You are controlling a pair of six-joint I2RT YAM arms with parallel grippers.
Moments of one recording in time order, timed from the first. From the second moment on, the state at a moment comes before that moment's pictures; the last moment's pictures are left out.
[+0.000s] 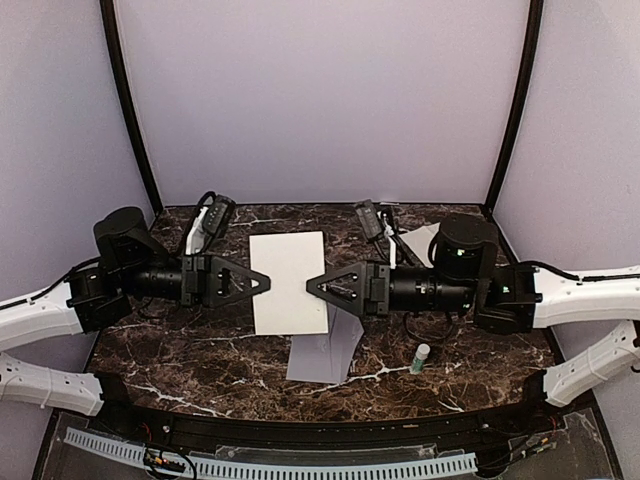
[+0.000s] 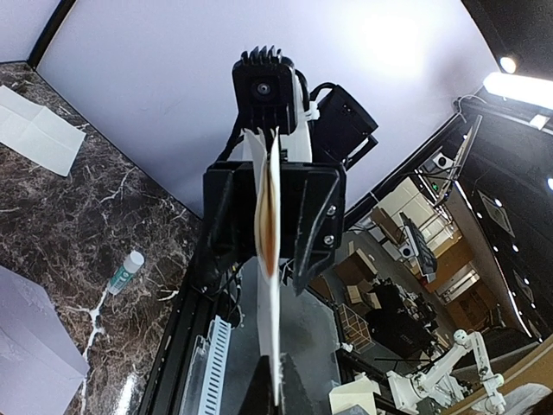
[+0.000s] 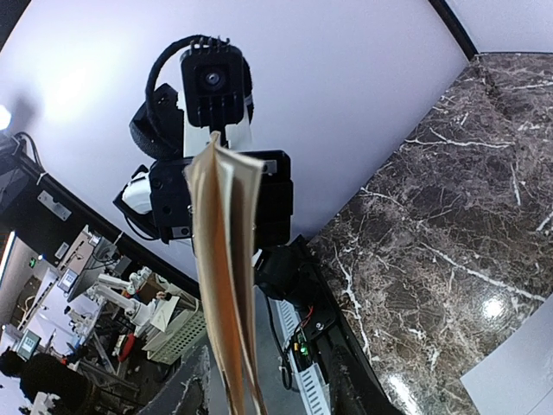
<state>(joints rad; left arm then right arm) -0.88 0.93 0.73 0.18 0.71 -0.77 1.20 1.23 0.90 0.25 -0.25 0.77</state>
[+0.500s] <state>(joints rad) -0.89 0.97 0.74 0.19 0.69 -0.77 1.20 1.23 0.88 0.37 -0.31 0.83</state>
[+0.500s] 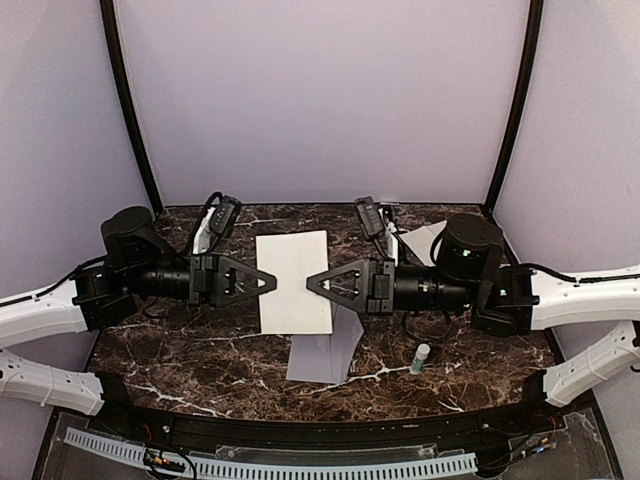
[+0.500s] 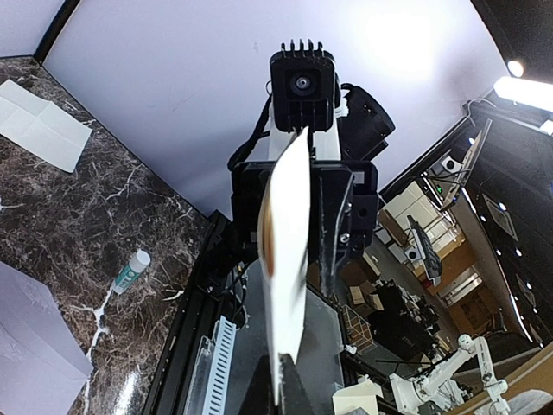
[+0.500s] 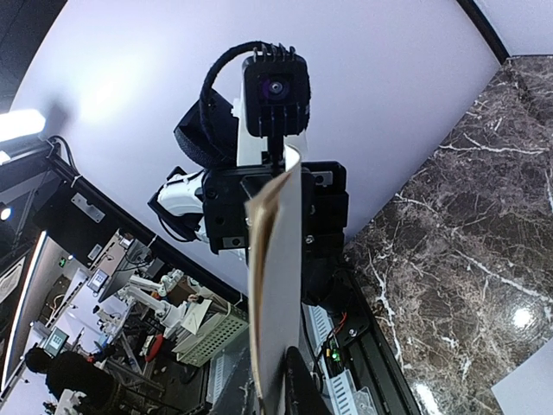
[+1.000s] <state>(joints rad) -0.89 0.97 0.74 0.11 0.59 -0.75 1.20 1.23 0.92 0.13 -0.11 0.88</state>
